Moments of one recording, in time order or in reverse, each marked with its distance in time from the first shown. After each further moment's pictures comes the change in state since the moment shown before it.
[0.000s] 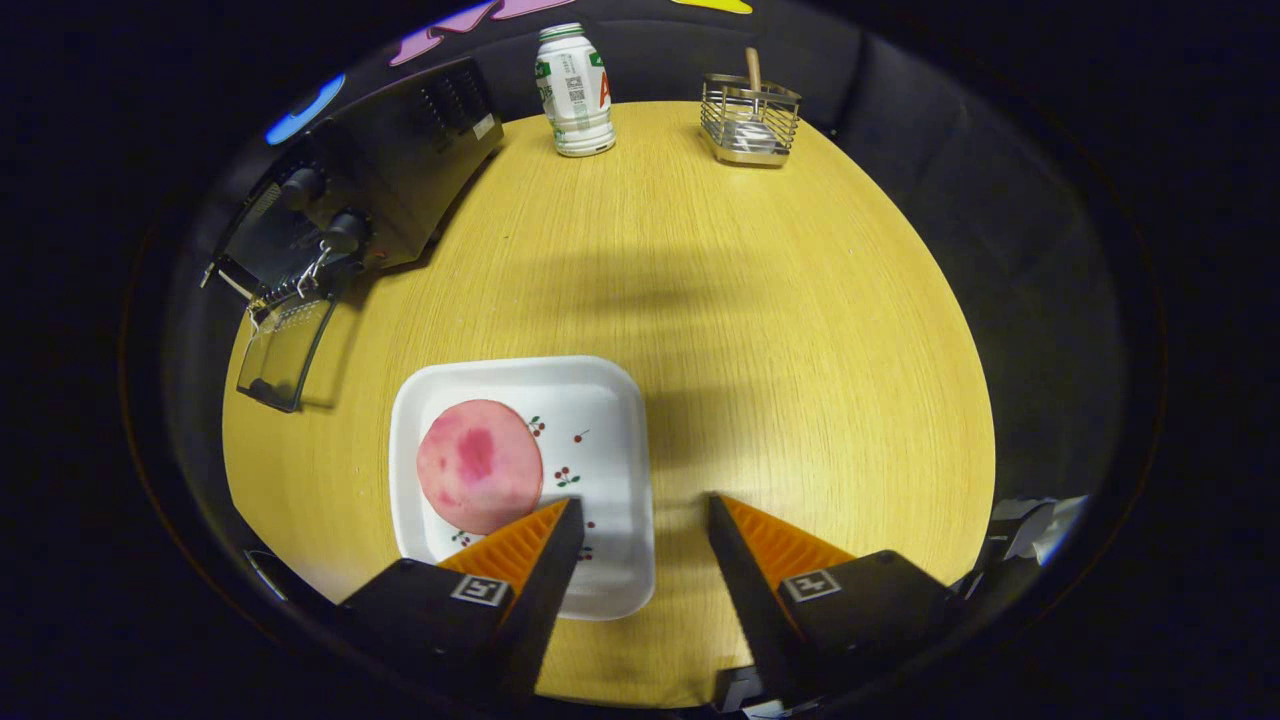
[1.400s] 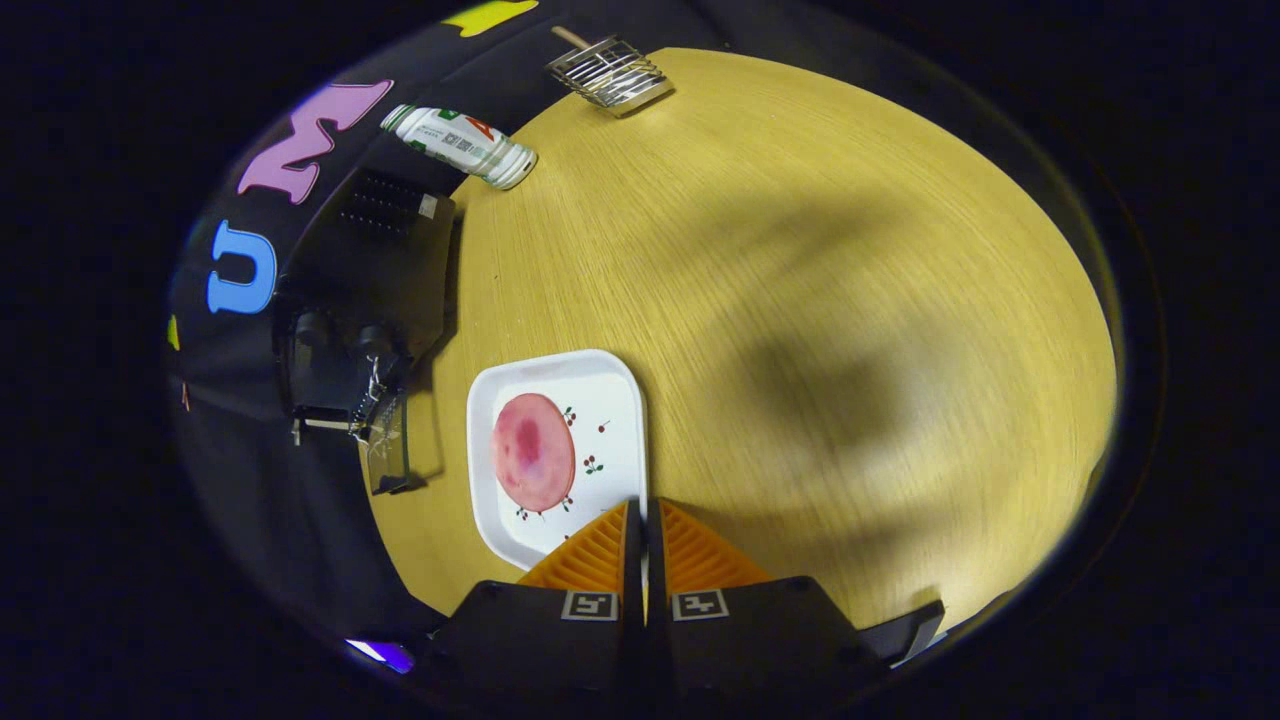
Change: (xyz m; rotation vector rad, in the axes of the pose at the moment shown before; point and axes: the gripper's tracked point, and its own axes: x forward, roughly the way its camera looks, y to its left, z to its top) arm -0.011 0.029 -0.025 0.493 0.043 0.381
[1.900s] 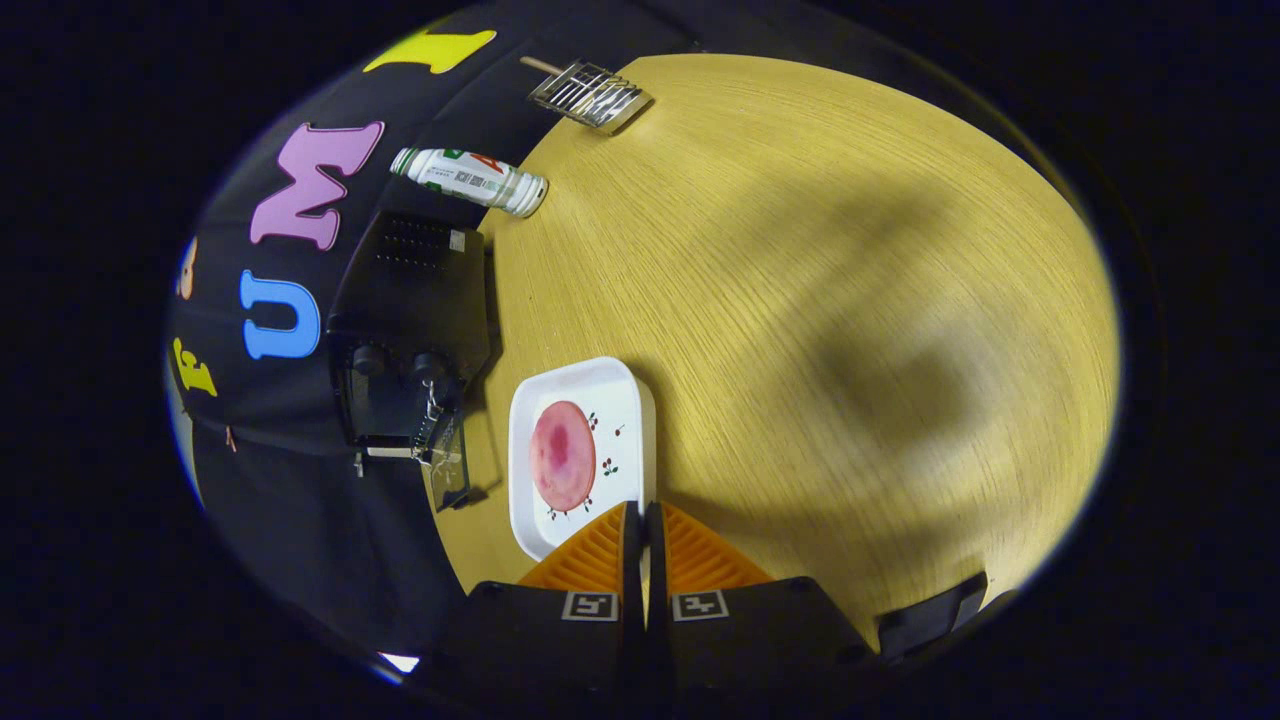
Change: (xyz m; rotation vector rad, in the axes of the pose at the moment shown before) arm -0.017 0.017 0.002 0.146 -0.033 0.157
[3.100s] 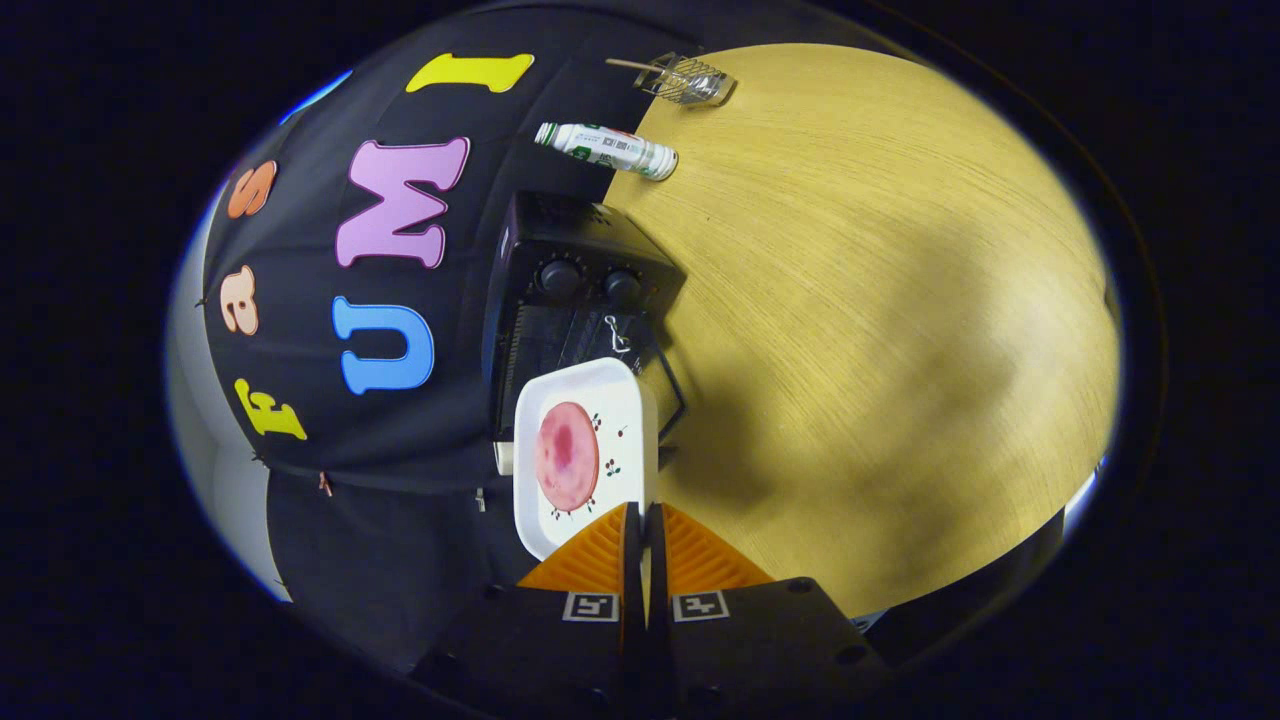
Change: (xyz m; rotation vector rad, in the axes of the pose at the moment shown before) arm -0.003 0.188 -0.126 0.152 -0.110 0.269
